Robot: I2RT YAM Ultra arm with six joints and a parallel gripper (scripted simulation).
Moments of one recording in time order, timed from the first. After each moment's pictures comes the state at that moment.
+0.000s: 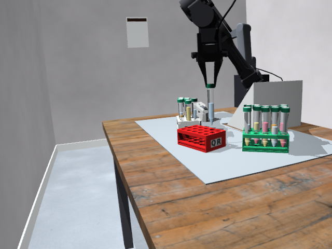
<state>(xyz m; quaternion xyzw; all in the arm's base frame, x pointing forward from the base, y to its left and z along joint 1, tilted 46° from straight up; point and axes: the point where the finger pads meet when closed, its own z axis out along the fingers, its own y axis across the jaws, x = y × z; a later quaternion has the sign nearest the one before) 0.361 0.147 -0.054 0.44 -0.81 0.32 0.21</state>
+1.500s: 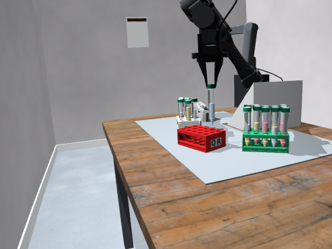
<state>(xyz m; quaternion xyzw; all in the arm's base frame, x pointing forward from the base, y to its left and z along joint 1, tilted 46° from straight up) 0.358 0.144 -0.053 0.44 -0.81 0.32 0.22</state>
